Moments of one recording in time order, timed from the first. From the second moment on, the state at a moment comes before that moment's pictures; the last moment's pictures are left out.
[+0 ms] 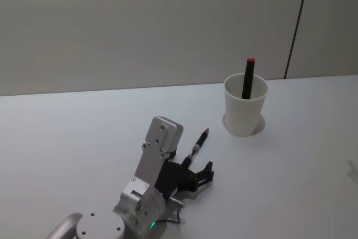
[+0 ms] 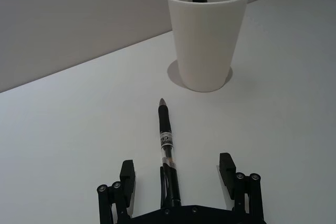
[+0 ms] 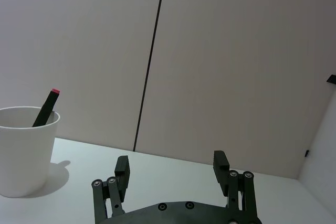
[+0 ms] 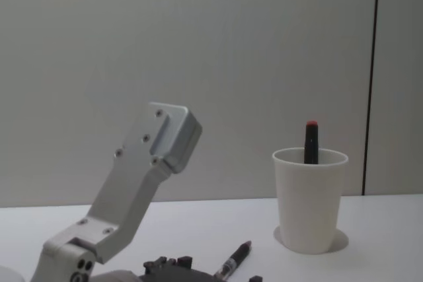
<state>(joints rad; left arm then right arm) -0.07 0.30 0.50 -1.67 -0.28 0.33 0.01 -0.26 0.54 -0.07 -1.80 0.25 -0.24 -0.10</state>
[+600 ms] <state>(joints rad) -0.07 0.29 0.50 -1.67 -0.25 0.34 0.01 -0.26 0.54 -0.07 -1.80 0.25 -0.24 -0.10</state>
